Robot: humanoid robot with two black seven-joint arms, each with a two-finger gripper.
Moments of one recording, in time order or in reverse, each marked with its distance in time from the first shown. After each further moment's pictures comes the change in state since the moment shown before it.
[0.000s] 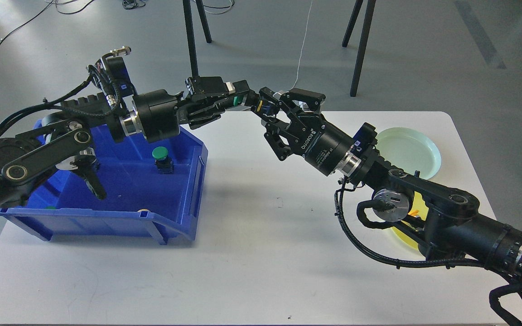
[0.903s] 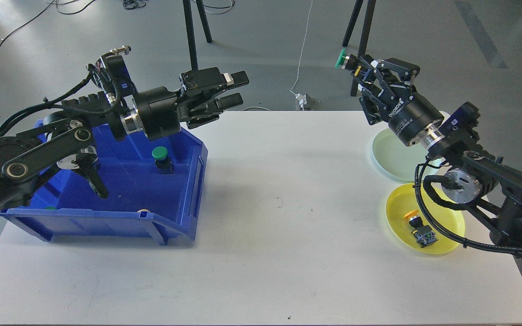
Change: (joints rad) left arm 0.001 -0.008 -0.002 0.014 -0.037 0.000 -0.001; right arm -0.043 -0.304 0.137 -0.033 -0.139 -0.292 -0.001
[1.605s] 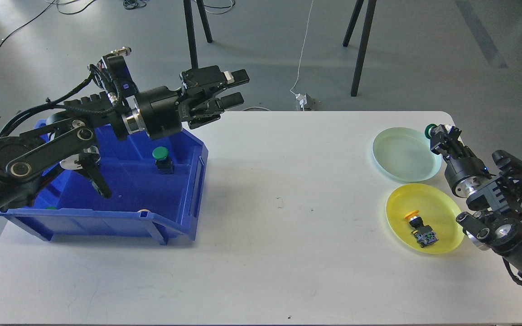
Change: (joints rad) left arm 0.000 -0.011 0.000 0.014 -0.018 0.000 0.000; right arm -0.029 0.282 -0.432 -0.829 -0.441 -0.578 -0.001
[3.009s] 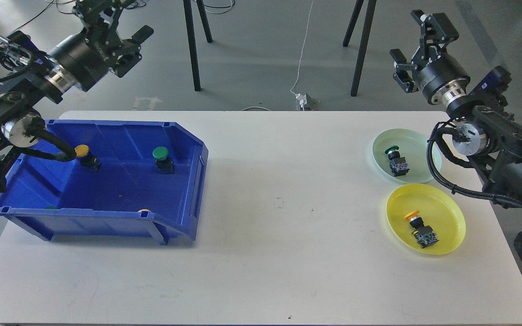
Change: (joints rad) left arm -0.006 0.049 -0.159 0.400 -0.339 0.000 0.000; right arm 0.275 -0.072 0.524 0.264 0.653 0.915 0.000
